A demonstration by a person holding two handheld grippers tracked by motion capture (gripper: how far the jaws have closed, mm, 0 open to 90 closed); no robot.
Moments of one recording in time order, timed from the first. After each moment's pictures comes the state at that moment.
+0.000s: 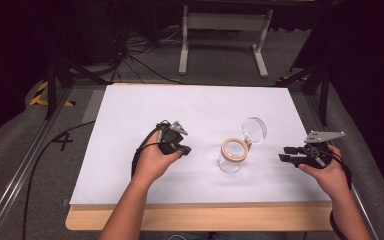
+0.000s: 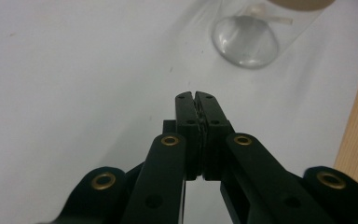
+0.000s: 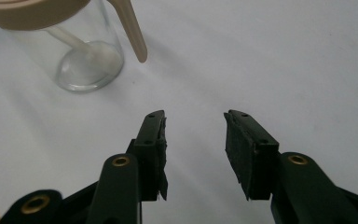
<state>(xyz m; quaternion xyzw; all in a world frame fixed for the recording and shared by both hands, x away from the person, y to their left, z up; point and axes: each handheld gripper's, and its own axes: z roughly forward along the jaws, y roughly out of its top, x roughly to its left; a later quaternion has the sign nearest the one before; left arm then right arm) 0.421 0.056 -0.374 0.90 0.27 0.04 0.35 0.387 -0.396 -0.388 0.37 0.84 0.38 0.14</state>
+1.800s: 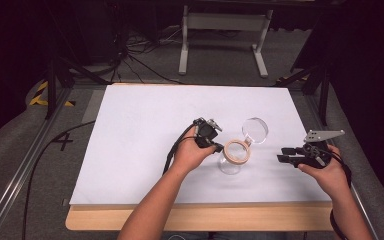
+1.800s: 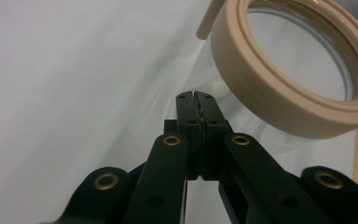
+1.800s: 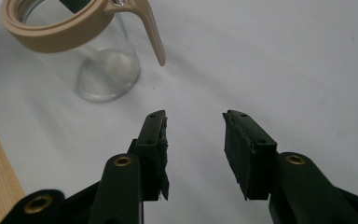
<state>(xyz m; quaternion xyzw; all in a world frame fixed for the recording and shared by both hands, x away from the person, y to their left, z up) 0.450 -0.032 -0.396 0.90 0.23 -0.01 0.38 0.385 -0.389 -0.381 0.36 0.84 0.39 0.11</state>
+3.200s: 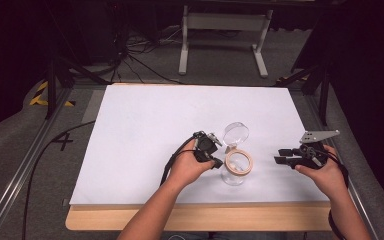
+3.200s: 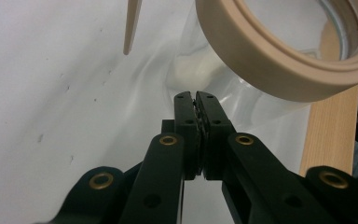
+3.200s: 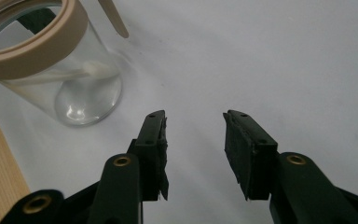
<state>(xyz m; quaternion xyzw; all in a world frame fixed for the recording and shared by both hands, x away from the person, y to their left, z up) 0.416 -0.028 -0.404 0.91 0.22 -0.05 0.35 0.386 -0.380 -0.383 0.35 0.85 0.38 0.10</state>
